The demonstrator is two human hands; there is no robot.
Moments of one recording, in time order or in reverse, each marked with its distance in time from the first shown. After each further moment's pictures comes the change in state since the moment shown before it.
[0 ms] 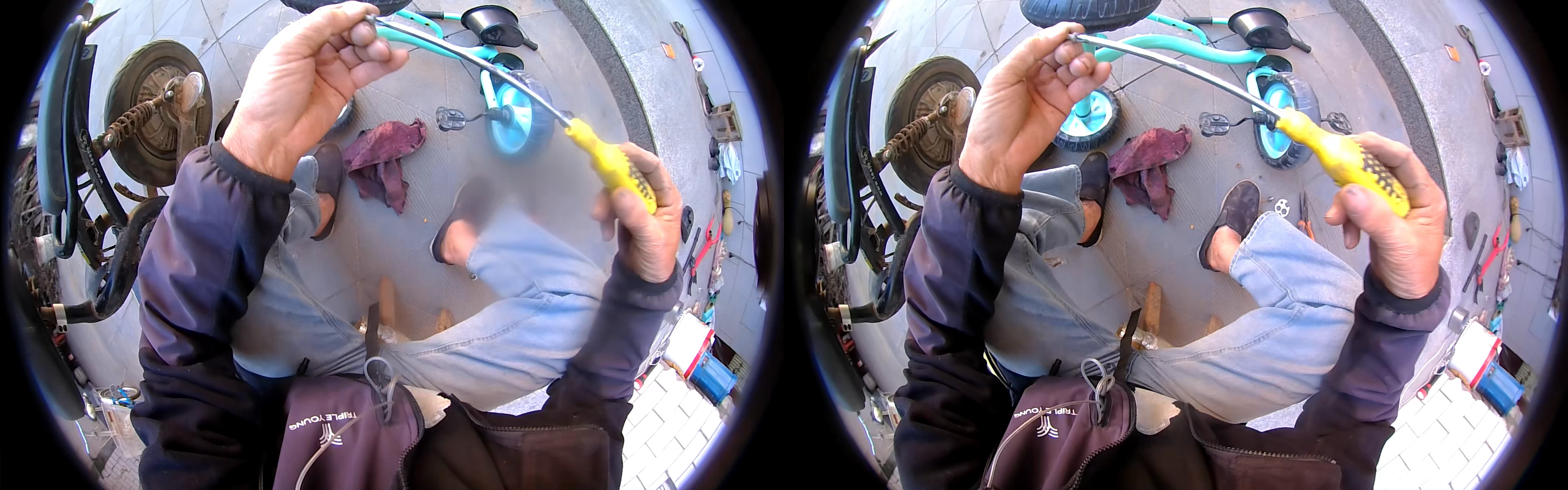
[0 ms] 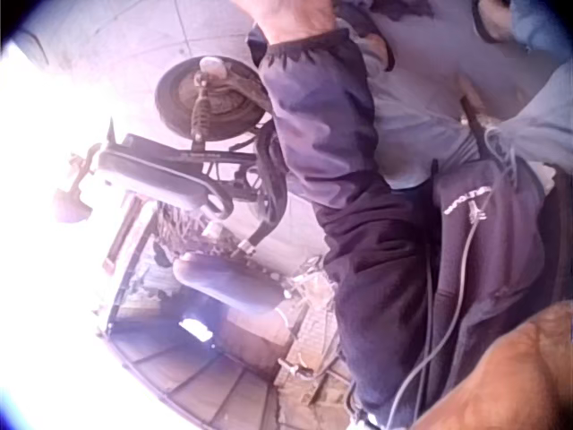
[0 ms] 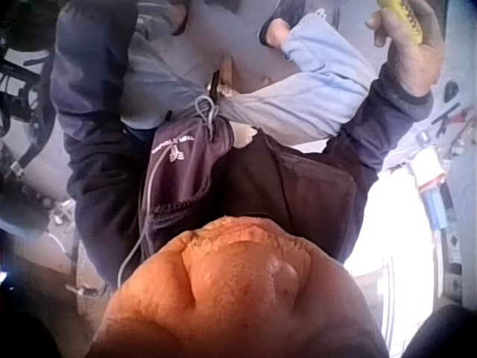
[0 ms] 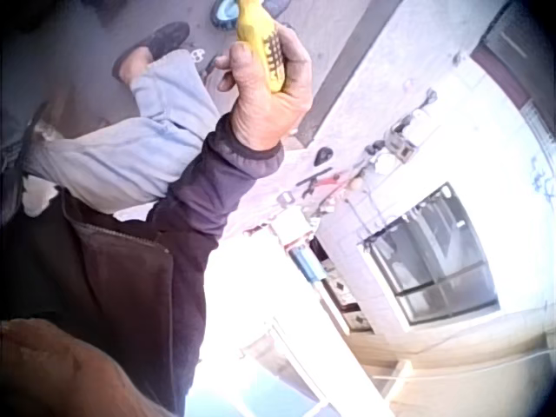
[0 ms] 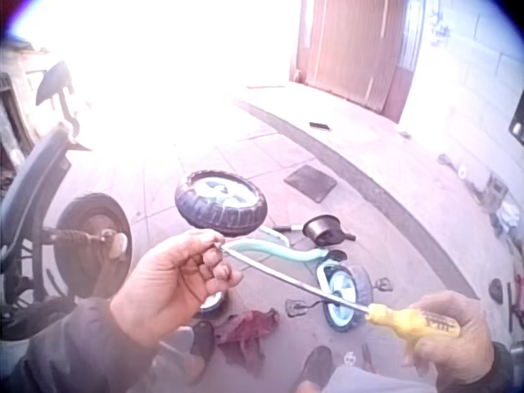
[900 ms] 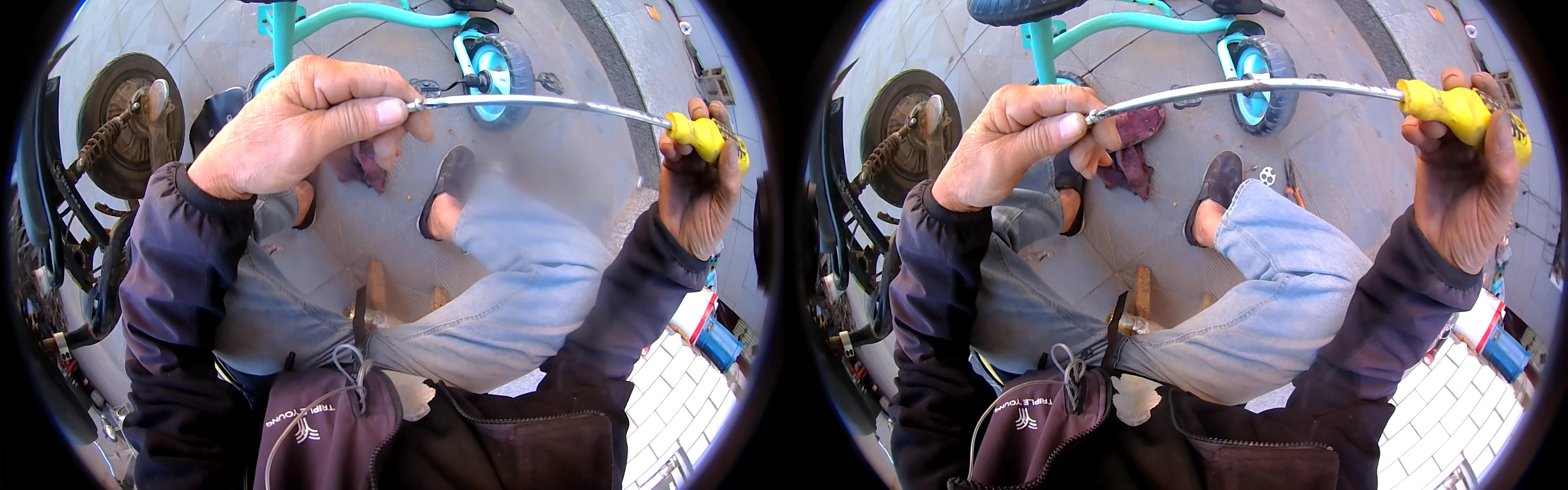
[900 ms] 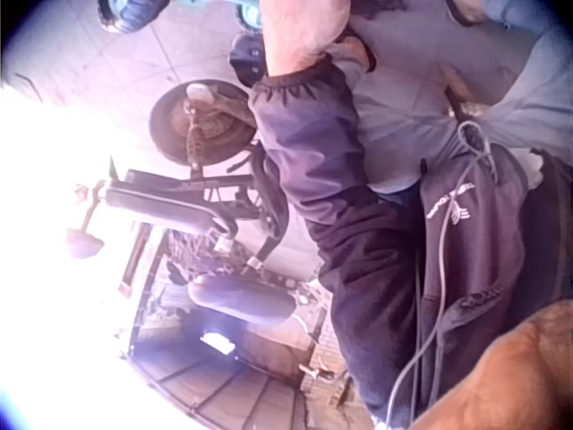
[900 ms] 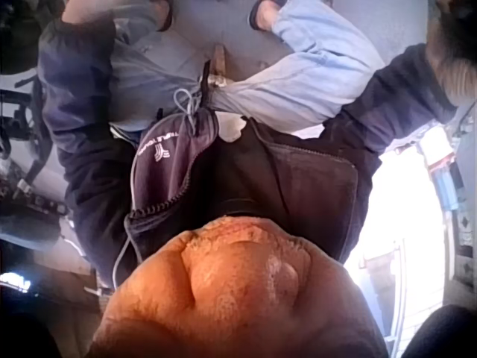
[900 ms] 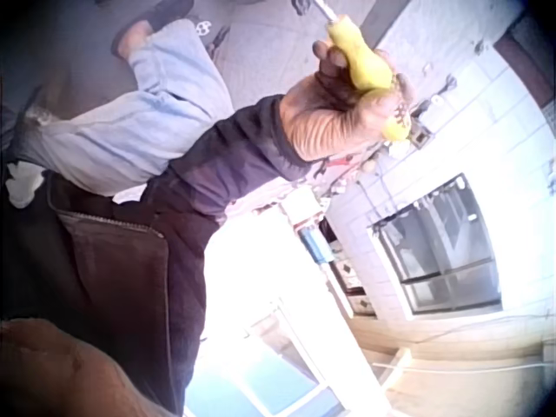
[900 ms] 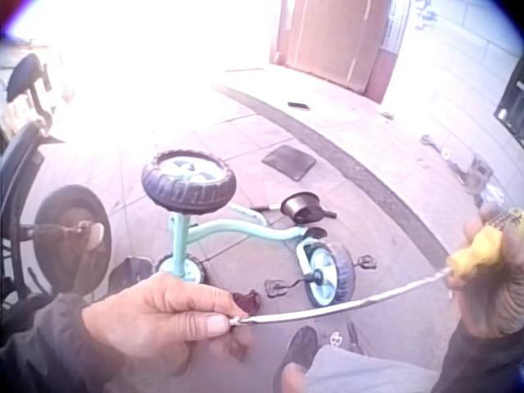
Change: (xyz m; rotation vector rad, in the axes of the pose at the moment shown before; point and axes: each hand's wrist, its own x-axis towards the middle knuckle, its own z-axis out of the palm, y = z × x) left_hand -0.022 -0.016 0.034 0.808 -0.384 -0.325; right_hand 0.010 -0.014 -0.056 0.252 0.091 -0.311
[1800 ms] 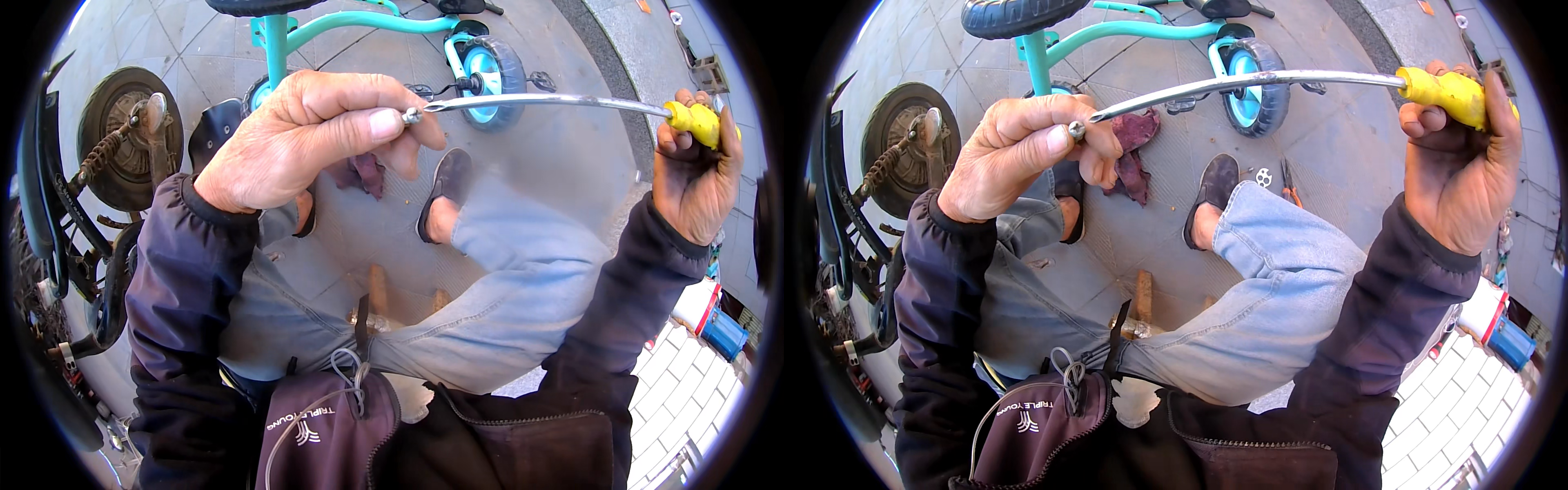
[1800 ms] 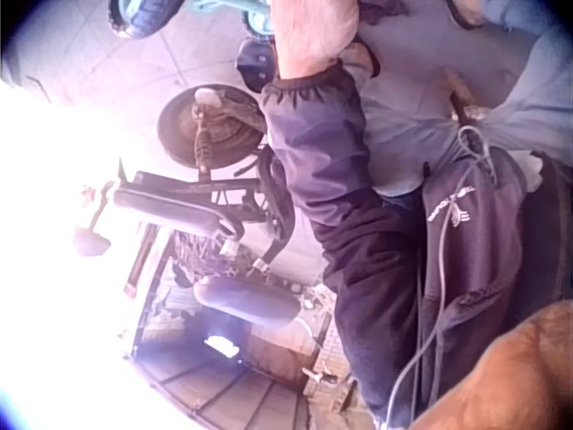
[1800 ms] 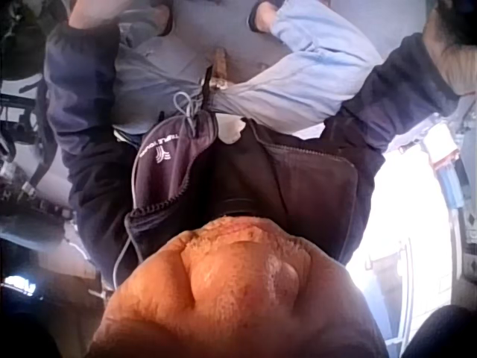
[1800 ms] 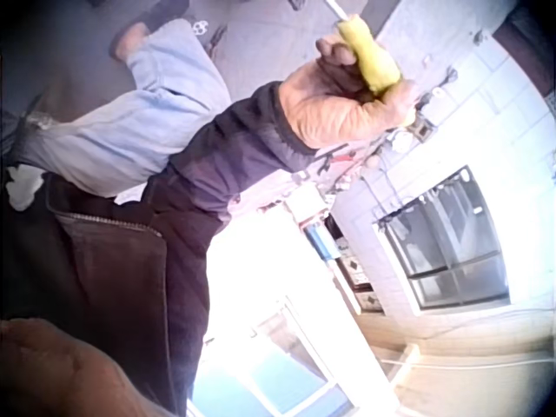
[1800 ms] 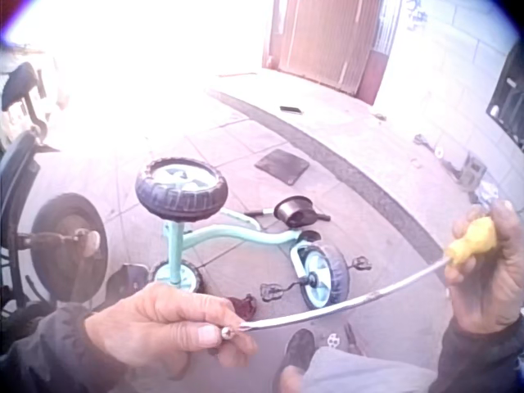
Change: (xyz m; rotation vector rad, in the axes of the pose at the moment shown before) left_hand 0.000 0.004 0.004 -0.052 -0.061 0.092; right_hand 0.006 -0.005 0.006 0.133 0.124 0.003
